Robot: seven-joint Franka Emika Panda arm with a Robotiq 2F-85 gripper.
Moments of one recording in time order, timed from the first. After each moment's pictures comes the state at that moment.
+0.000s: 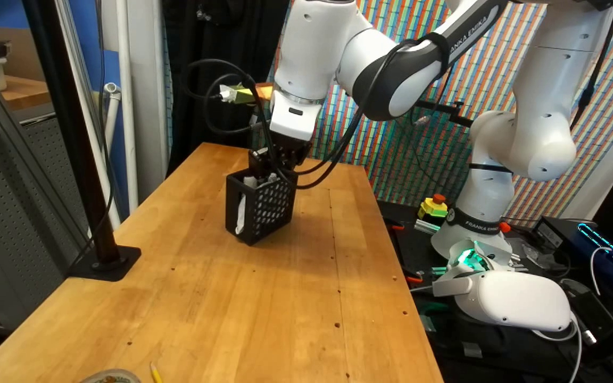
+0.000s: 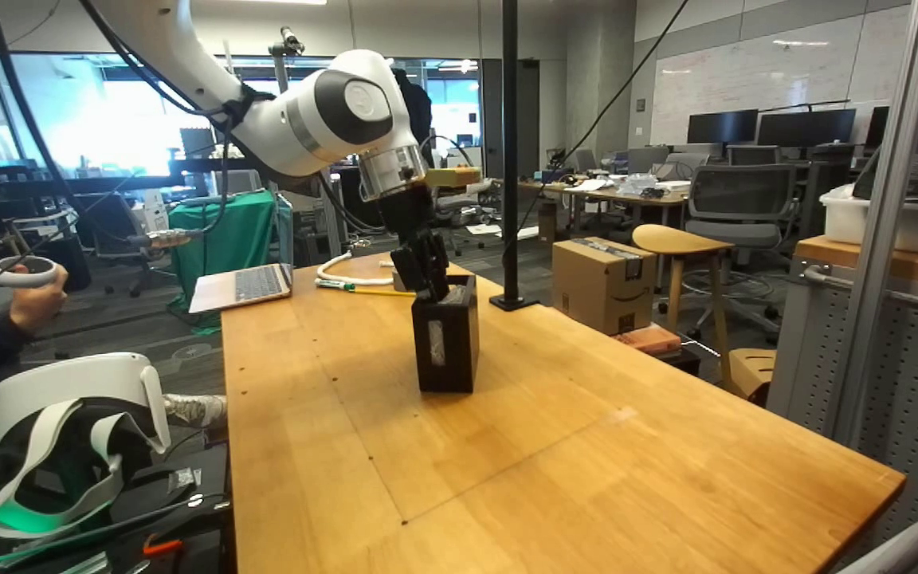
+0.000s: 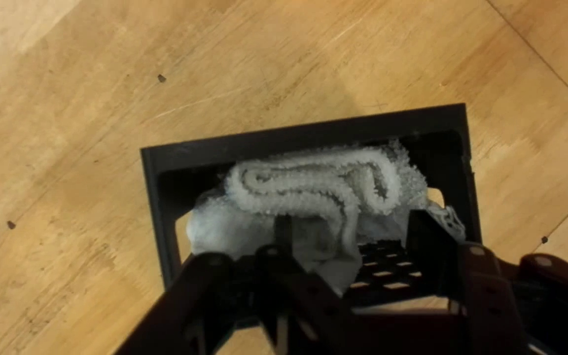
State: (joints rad) arm 0.20 0.05 0.21 -2.21 -0.43 2.31 -1.80
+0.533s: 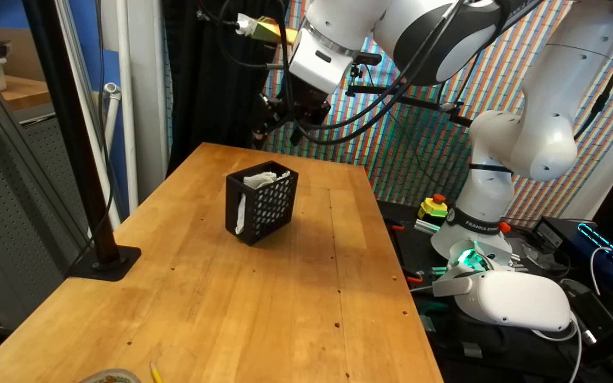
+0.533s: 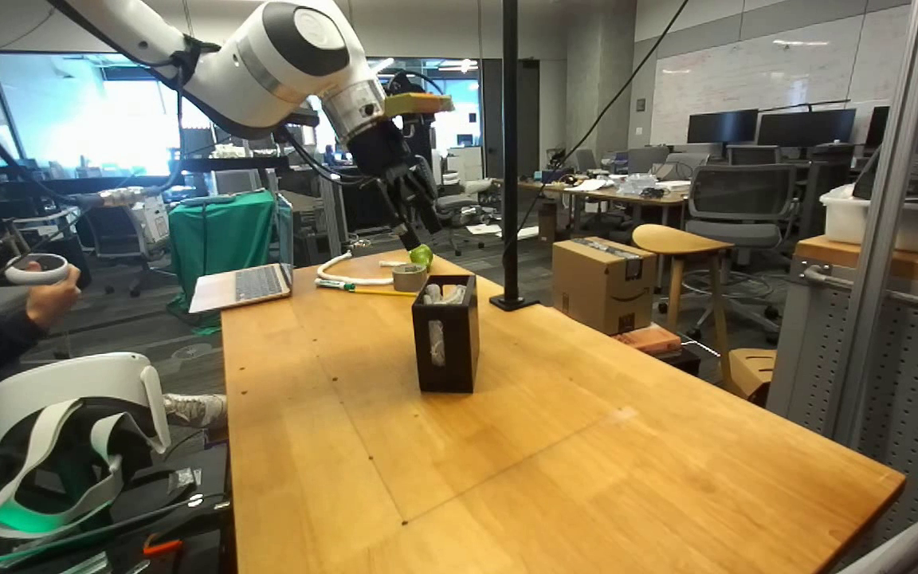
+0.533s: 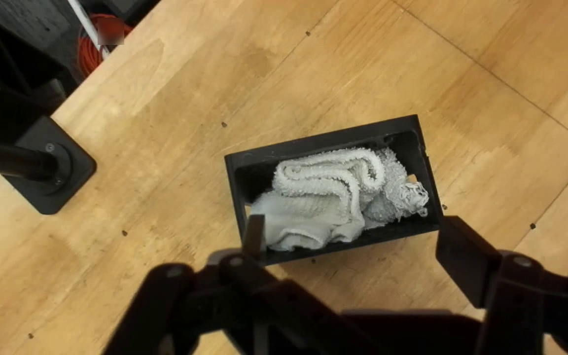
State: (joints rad) arm 0.23 -0.12 0.25 -2.21 -0.49 2.26 -1.64
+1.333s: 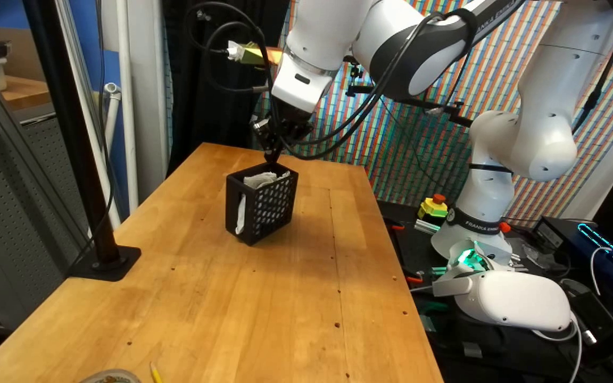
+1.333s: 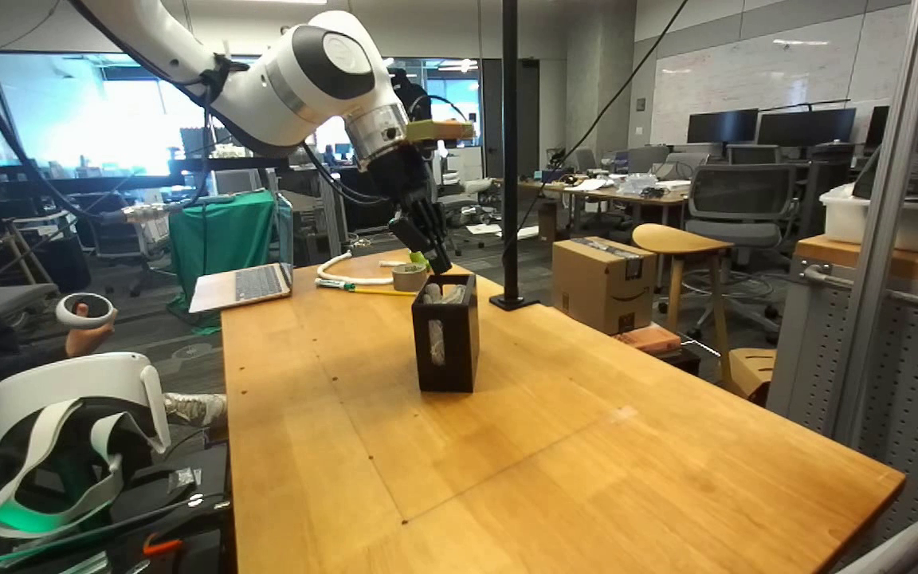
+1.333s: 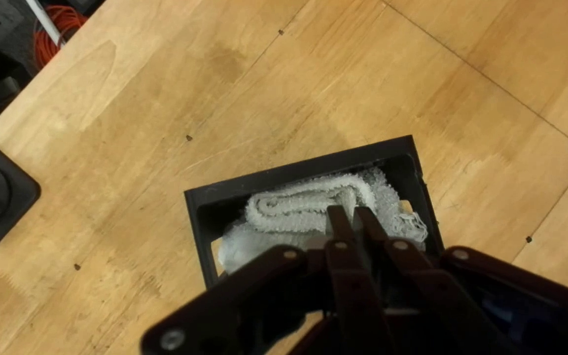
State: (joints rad) arm 0.22 -0.03 0.22 -2.19 -0.50 2.26 -1.64
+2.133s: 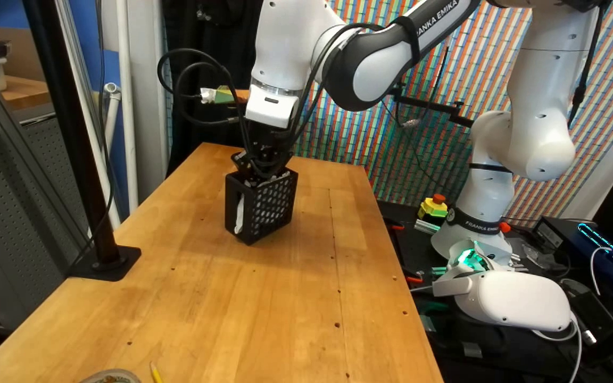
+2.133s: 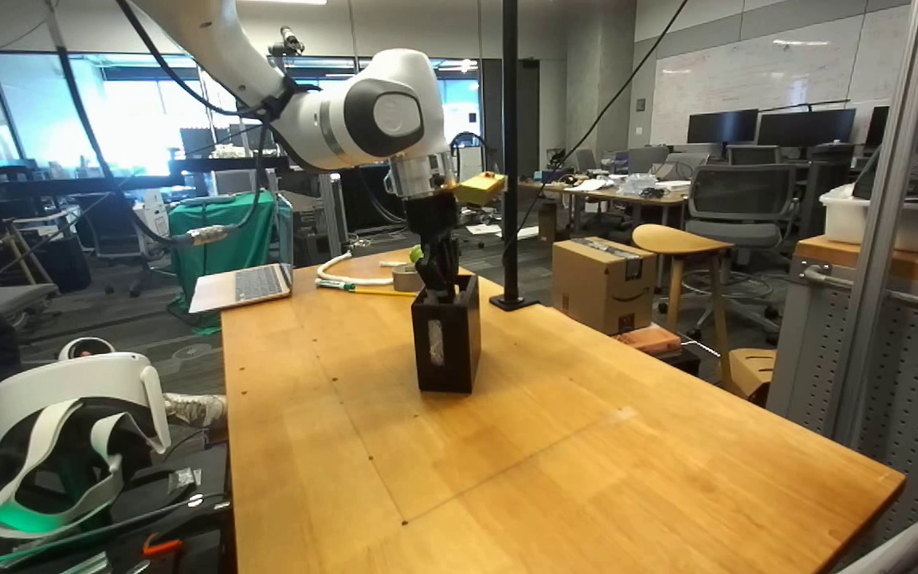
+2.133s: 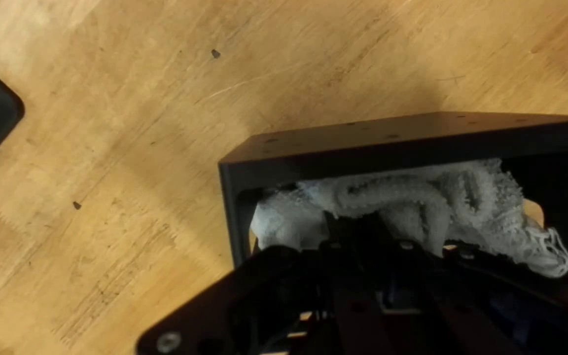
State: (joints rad) arm 0.17 0.15 0.21 -2.10 -0.18 2.34 -1.98
